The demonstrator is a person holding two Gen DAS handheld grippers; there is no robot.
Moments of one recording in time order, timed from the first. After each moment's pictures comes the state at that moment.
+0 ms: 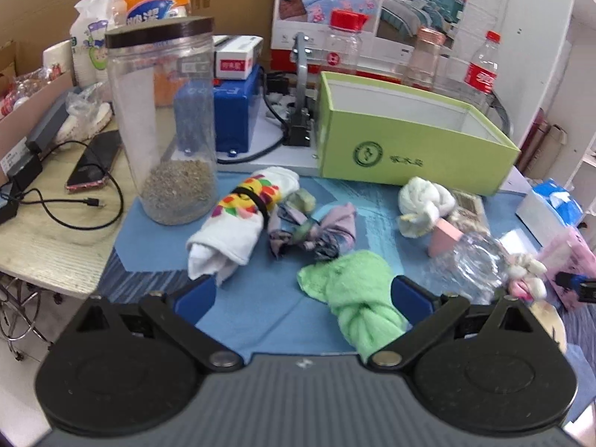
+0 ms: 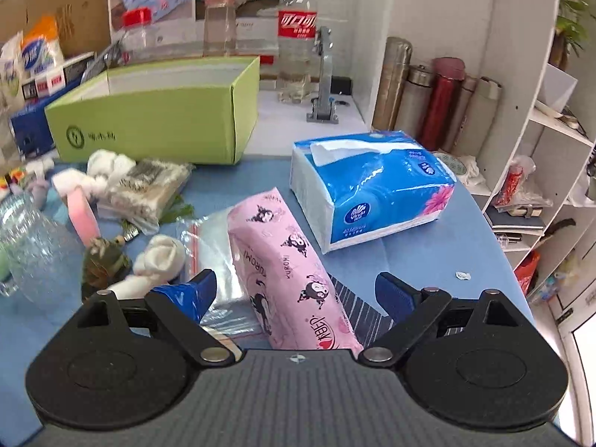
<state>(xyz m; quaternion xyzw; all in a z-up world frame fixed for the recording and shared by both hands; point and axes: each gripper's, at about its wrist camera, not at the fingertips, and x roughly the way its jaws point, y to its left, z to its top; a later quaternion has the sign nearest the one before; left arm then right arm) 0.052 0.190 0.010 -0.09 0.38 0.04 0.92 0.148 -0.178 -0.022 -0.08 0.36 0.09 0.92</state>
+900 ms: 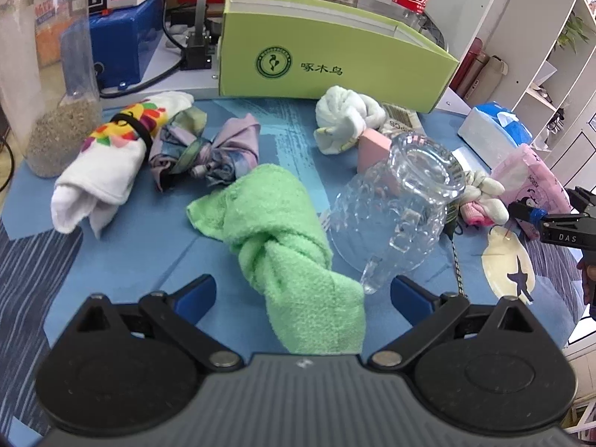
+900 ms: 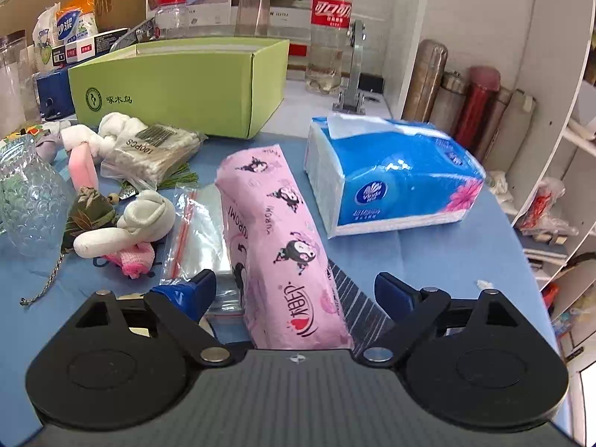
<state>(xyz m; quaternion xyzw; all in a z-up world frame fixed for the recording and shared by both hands) 0.078 0.159 -0.043 -0.08 0.45 -0.08 0.89 0.143 -0.193 -0.045 -0.12 0.33 0.15 0.93</state>
